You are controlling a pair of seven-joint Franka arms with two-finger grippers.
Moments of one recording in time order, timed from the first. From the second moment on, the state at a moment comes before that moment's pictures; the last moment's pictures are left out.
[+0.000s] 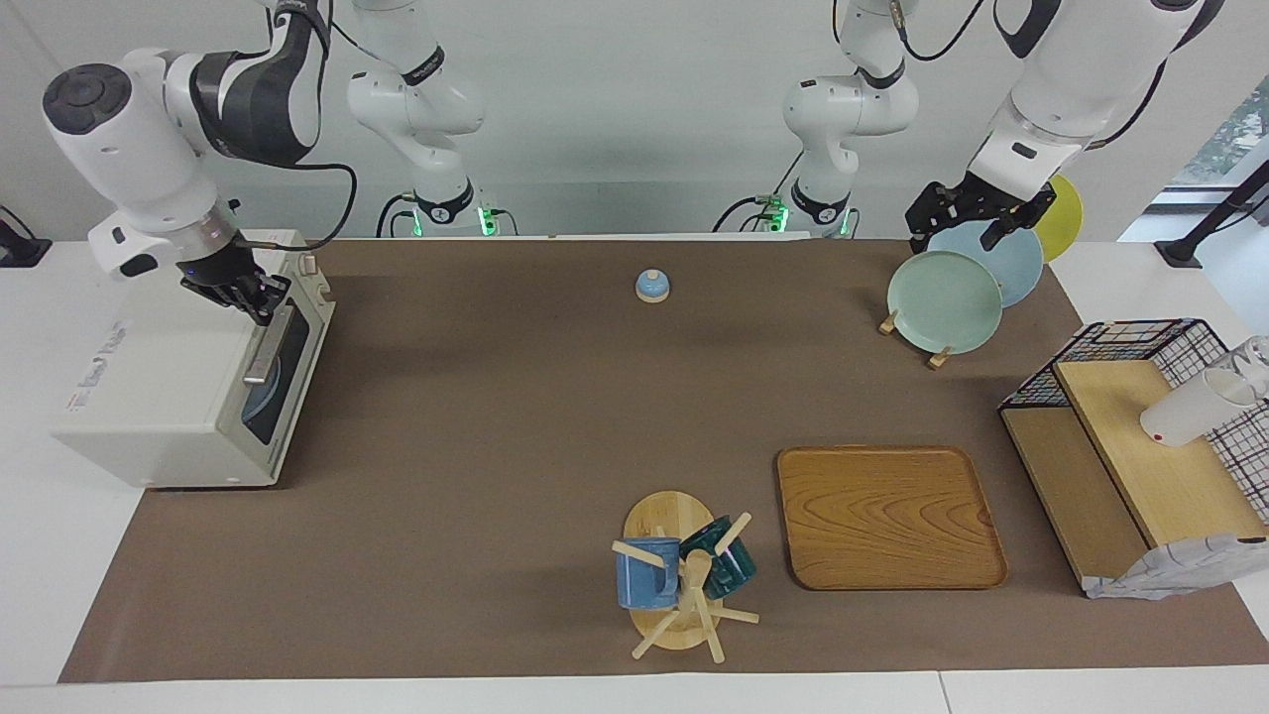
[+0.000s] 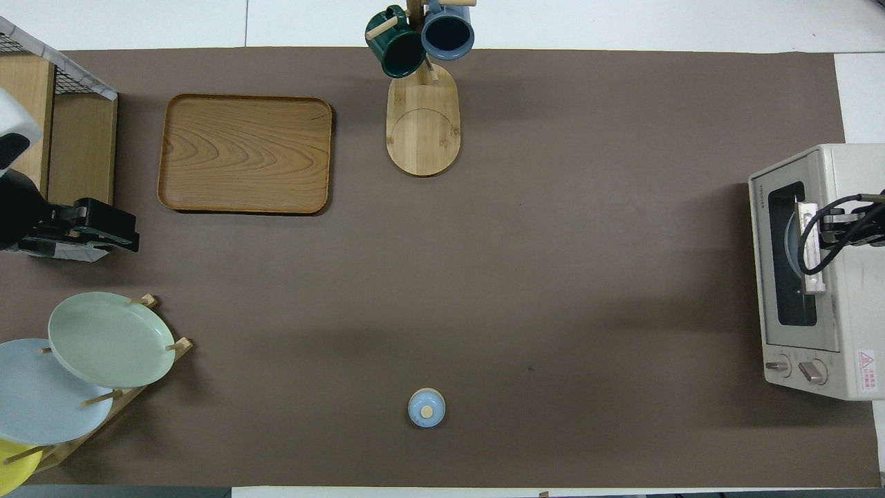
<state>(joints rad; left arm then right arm) -0.04 -0.03 -0.10 -1.56 -0.02 1.42 -0.12 -0.12 -0.01 -0.06 -1.85 -0.10 1.76 -0.01</state>
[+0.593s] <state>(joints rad) -0.04 -0.03 -0.10 -1.56 -0.02 1.44 -0.12 -0.14 -0.01 -0.06 -1.94 -0.10 1.85 -0.01</state>
